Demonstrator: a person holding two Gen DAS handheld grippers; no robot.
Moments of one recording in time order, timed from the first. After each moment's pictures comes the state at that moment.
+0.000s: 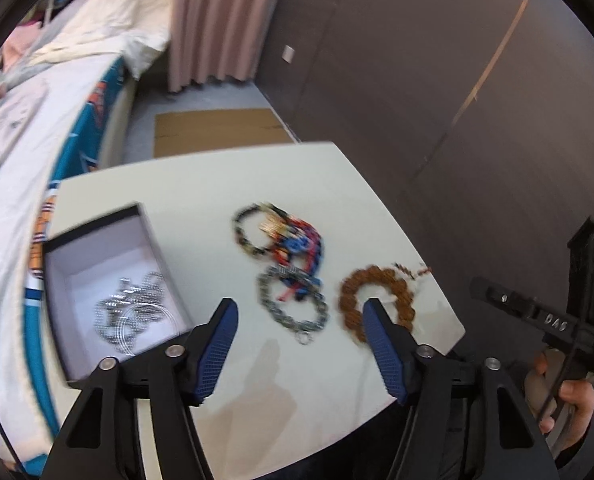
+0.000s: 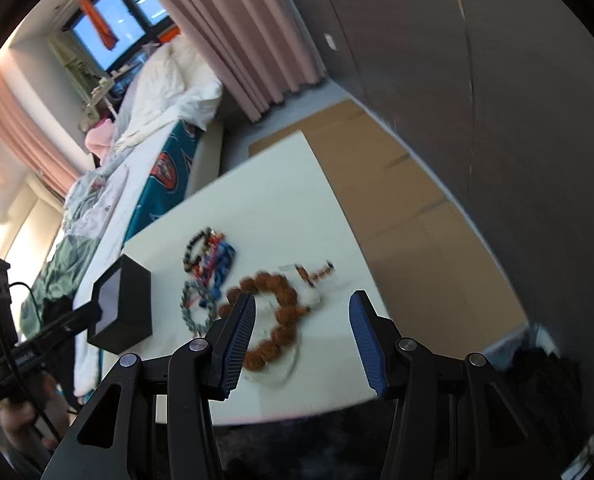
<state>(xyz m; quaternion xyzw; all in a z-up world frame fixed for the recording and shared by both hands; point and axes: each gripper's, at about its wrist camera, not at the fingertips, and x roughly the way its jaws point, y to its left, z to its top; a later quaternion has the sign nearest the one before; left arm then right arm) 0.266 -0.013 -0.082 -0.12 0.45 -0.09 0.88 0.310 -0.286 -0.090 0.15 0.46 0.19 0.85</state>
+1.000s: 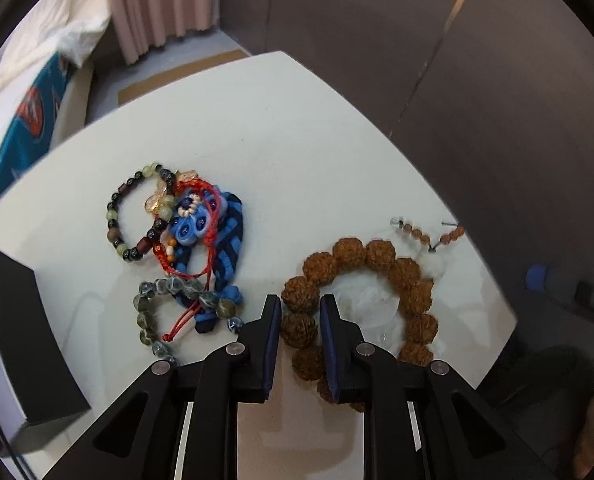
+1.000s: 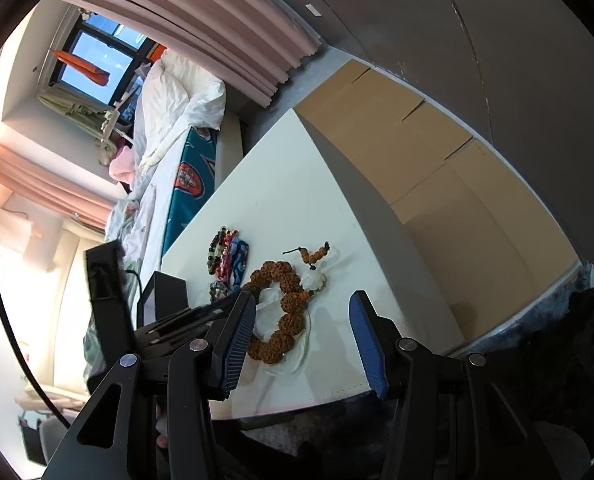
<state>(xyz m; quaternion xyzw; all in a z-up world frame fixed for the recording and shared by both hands) 0.333 -0.103 -0.153 0.00 0.55 -0.10 0.83 0.326 -0.311 -0.120 0.26 0.50 0.23 0.79</state>
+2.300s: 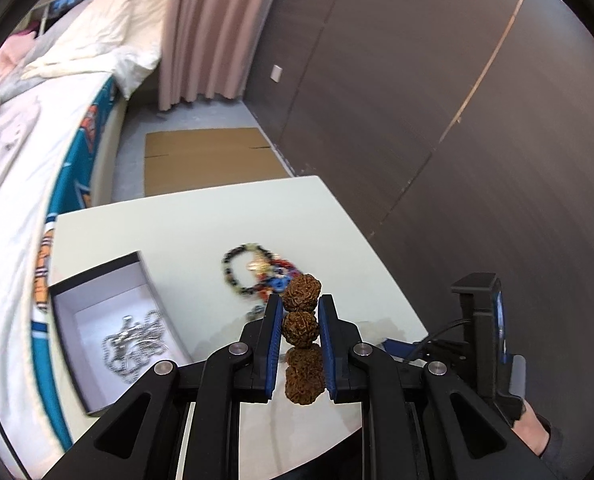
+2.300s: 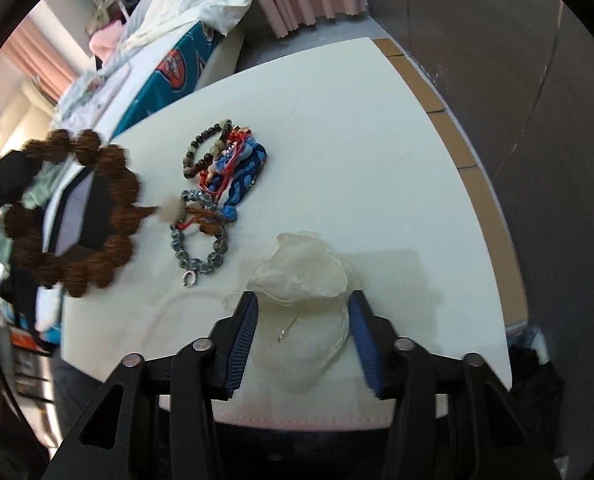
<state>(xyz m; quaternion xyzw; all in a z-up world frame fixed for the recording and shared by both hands) 0.267 0.004 -0.045 -0.14 0.41 -0.10 0.89 0.330 -0.196 -0.141 0.00 0.56 0.22 0.80</state>
